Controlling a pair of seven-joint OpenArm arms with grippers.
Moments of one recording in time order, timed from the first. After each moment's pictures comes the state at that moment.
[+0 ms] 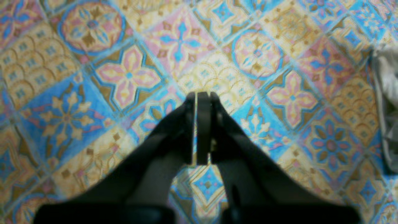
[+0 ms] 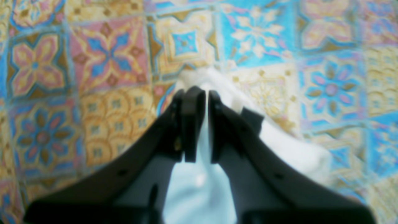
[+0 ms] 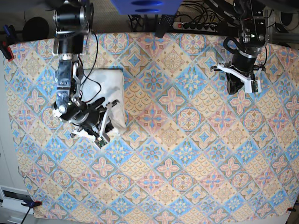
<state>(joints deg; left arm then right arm) 31.1 -11.2 -14.7 111.6 -23.5 -7.3 28.2 6.0 3.7 3.9 90.7 1.6 41.2 -52.7</state>
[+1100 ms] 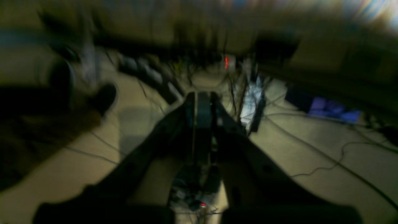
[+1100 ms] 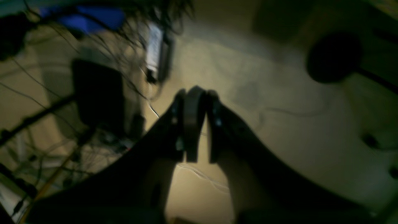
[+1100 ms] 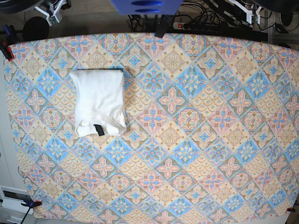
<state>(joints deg) 59.1 -14.7 -15.7 95.8 -23.0 -7.3 21.5 -53.5 10.1 28.3 95.3 10.4 41.1 -36.1</state>
